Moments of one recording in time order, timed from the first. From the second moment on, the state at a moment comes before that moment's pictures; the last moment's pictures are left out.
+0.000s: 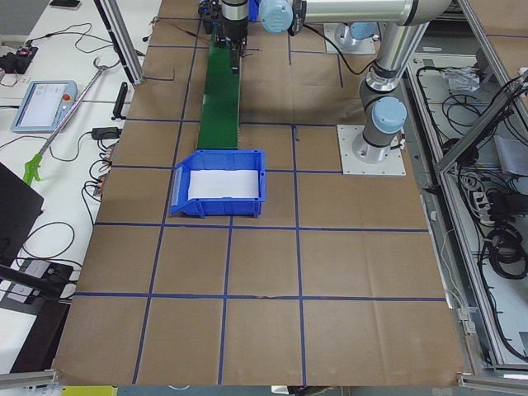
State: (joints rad) left arm -1.52 -1.65 -1.52 -1.52 1.57 0.10; right arm 1.59 -1.06 1.55 -1.96 -1.45 0.08
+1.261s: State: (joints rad) left arm -1.52 -1.65 -1.52 -1.52 1.57 0.10; right arm 1.30 -1.19 1.39 -1.80 -1.62 -0.31
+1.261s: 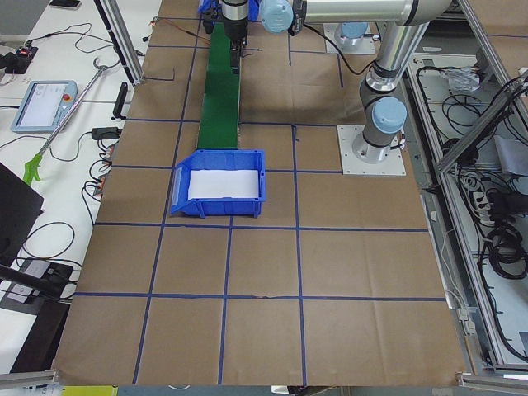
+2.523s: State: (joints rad) left arm -1.52 -1.65 -1.52 -1.52 1.57 0.10; right arm 1.13 -0.95 1.32 -1.82 -1.69 -0.54
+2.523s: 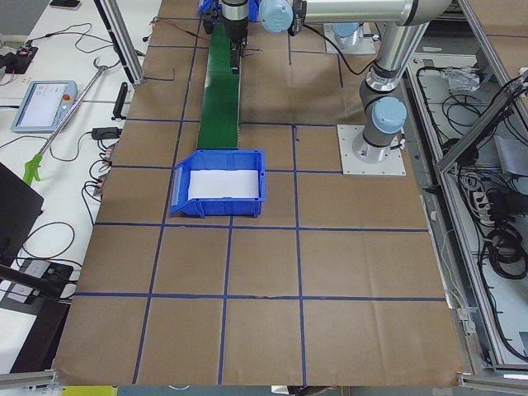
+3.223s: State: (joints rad) left arm -1.52 -1.65 -1.52 -1.52 1.57 0.10; right arm 1.13 -0.89 1.30 -1.86 -1.69 -0.54
